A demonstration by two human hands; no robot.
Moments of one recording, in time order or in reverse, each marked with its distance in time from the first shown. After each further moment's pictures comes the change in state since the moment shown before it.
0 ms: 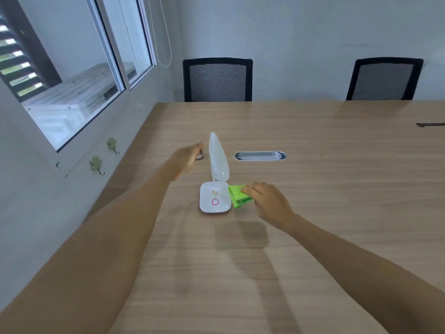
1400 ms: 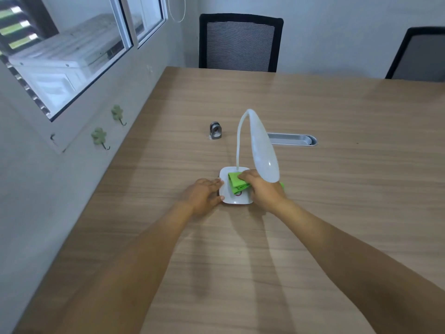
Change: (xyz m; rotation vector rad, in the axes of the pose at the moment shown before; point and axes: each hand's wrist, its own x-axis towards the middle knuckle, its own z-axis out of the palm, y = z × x) left_hand 0.007 -0.145 0.023 0.924 -0.199 0.217; right_hand 0.077 -0.020 0.091 0.241 -0.275 0.260
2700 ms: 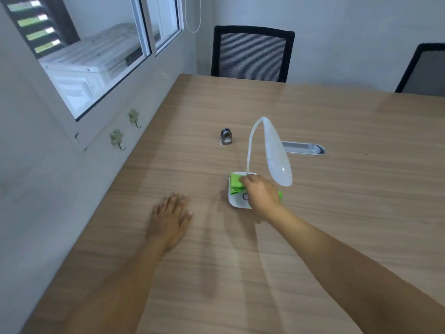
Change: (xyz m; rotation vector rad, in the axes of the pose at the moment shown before) left_hand -0.079 -0.079 0.052 0.077 0.188 -0.367; right_hand -0.003 -0.046 0.005 -0.267 -0.033 -0.010
